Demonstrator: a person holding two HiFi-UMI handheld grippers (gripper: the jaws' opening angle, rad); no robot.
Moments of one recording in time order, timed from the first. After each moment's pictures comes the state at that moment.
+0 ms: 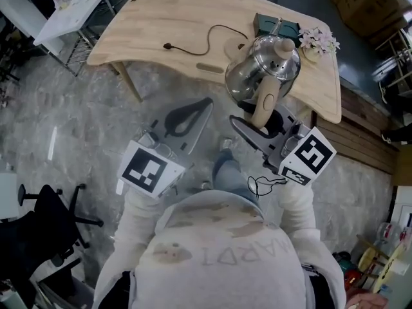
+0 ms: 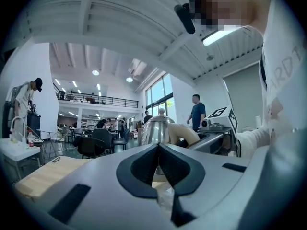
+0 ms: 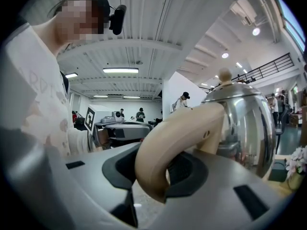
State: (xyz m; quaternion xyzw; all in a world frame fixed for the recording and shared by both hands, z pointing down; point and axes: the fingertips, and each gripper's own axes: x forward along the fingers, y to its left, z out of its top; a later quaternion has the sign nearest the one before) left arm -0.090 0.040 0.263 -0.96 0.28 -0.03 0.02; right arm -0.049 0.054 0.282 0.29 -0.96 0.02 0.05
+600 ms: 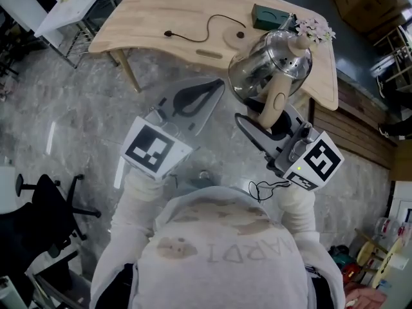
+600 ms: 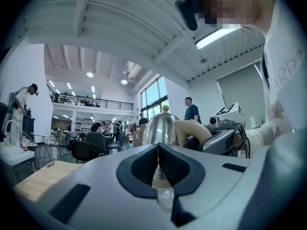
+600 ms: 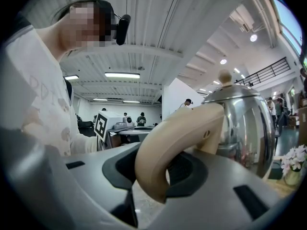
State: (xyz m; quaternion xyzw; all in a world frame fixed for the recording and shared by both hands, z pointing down) left arm -0.067 0.088 0.238 -0.97 0.25 -0.01 0.04; right arm -0.043 0.130 0.252 0.30 -0.95 0.01 0.02
